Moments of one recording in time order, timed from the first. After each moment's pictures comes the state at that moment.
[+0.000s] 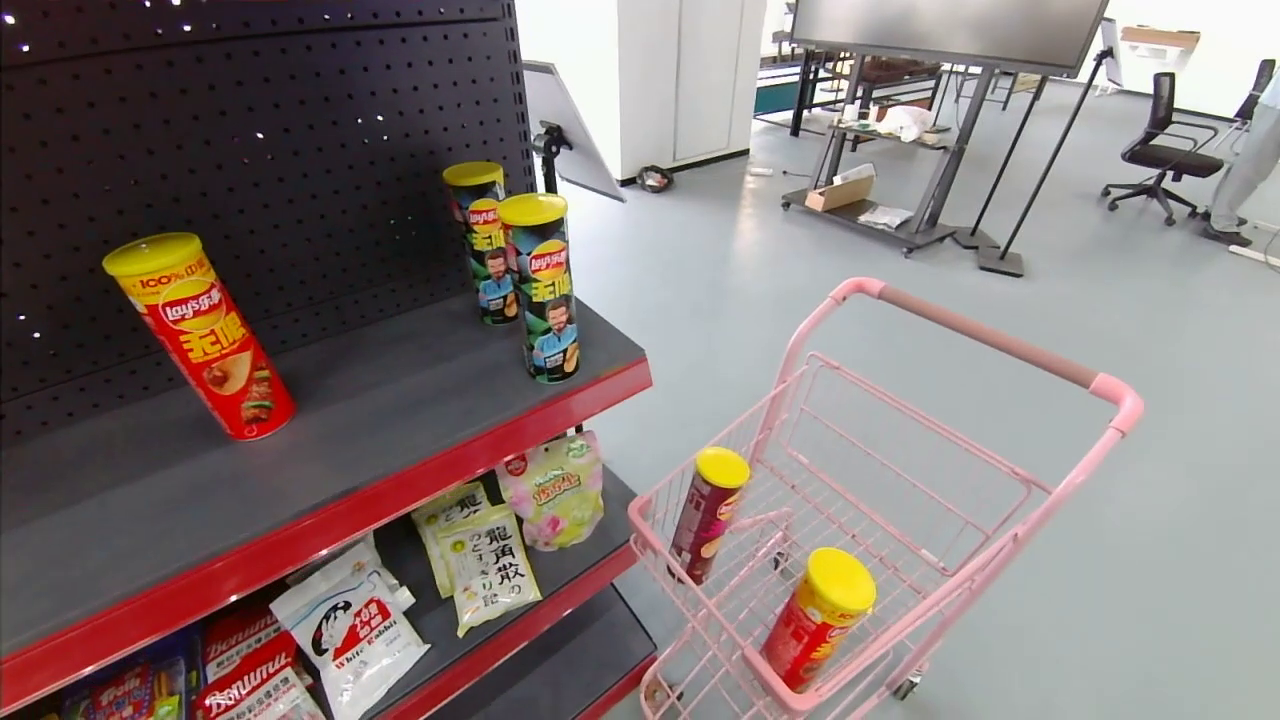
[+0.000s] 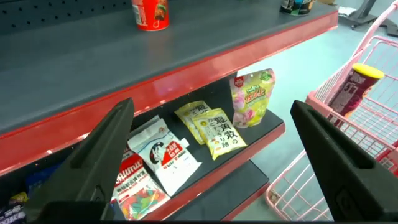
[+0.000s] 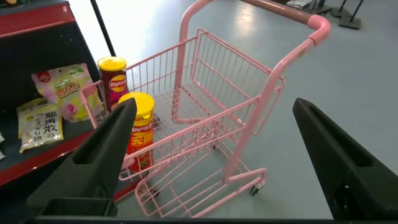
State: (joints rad) left arm 0.00 0.00 0.00 0.01 0.02 0.00; right arm 0.00 0.00 0.00 0.00 0.01 0.00
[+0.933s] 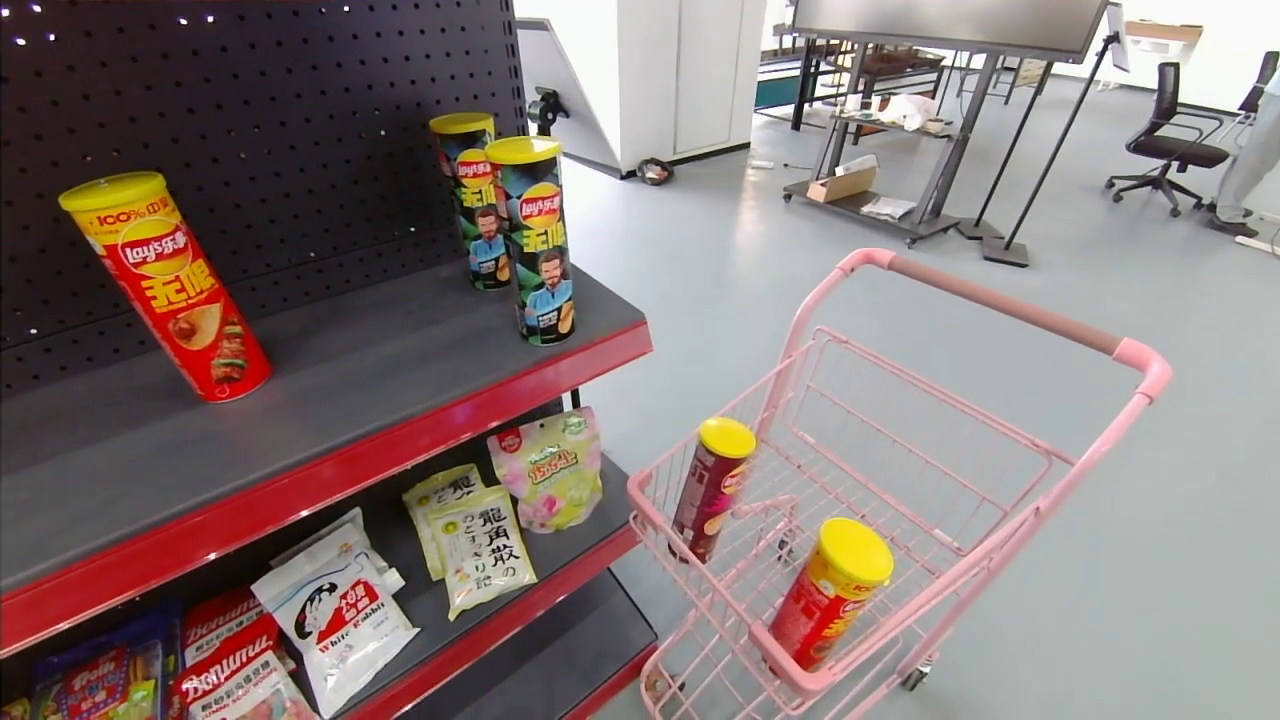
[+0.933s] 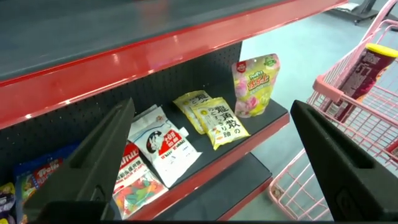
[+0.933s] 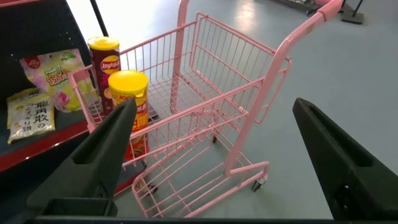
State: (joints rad) left arm 0.00 0.00 0.00 0.01 0.02 0.00; right arm 0.00 0.00 0.00 0.00 0.01 0.00
